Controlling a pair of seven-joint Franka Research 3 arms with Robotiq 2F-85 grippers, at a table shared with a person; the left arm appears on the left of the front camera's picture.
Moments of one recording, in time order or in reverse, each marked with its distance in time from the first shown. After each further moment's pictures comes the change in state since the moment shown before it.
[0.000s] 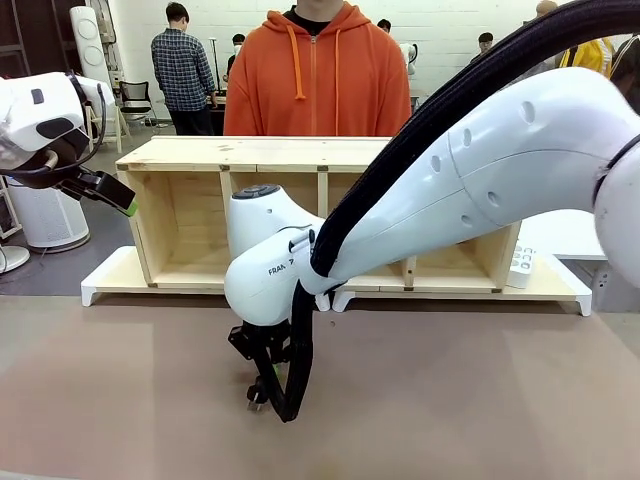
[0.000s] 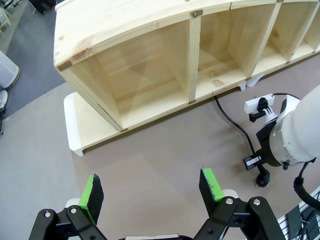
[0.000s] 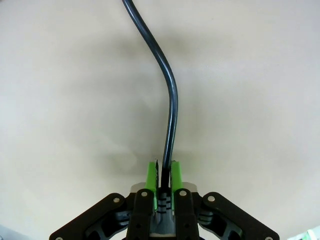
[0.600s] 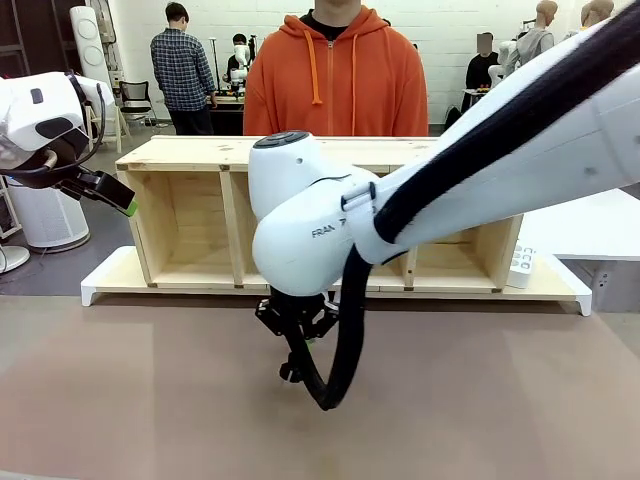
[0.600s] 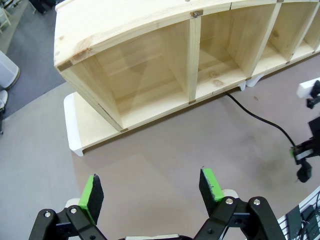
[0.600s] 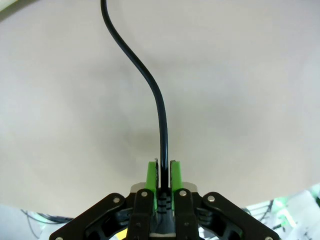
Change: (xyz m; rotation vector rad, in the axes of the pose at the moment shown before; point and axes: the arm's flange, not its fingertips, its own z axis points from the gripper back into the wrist) left arm 0.000 0.000 0.000 0.000 0.000 0.001; right arm -0.040 -0.066 0.087 -0.048 -0.078 -0.022
